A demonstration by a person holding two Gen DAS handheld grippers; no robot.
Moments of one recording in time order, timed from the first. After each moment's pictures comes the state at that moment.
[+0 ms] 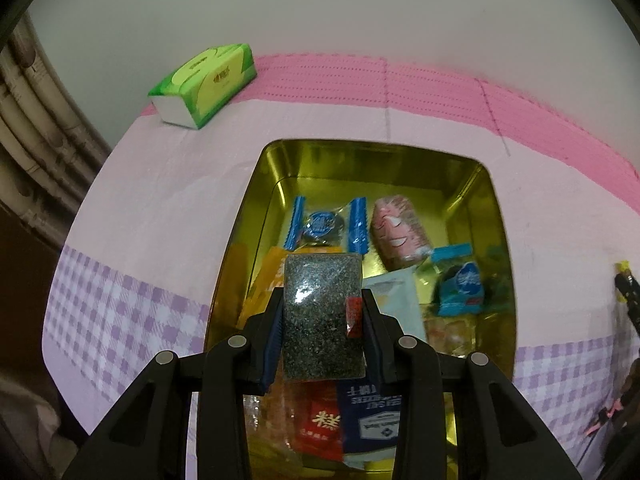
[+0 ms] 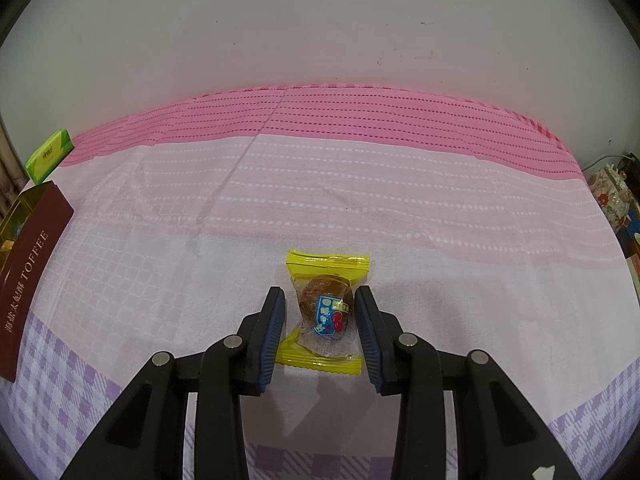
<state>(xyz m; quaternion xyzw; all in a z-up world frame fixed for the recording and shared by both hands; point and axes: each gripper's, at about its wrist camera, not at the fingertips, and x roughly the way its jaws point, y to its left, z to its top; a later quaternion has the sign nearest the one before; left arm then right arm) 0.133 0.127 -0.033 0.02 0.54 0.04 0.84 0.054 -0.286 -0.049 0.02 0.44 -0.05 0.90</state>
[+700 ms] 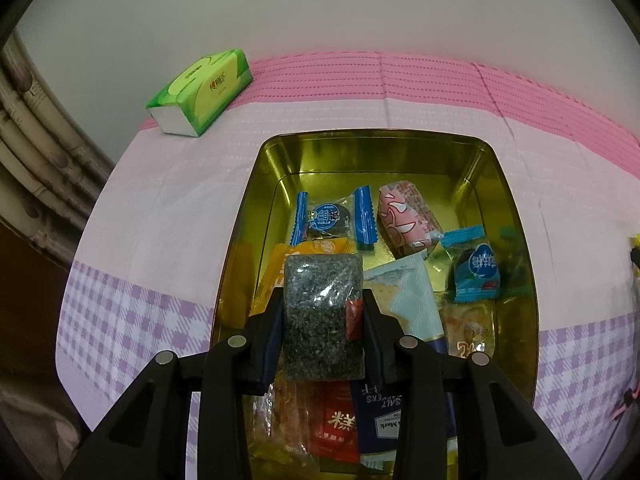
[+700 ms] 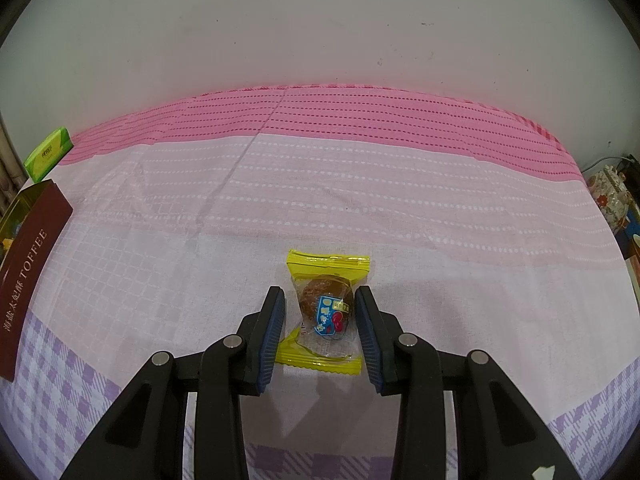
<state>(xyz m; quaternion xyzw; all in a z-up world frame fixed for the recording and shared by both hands) 0.129 0.122 -0.040 0.06 0.54 0.04 0.84 0.055 -0.288 -0.049 0.02 0.44 -0.05 0.90</state>
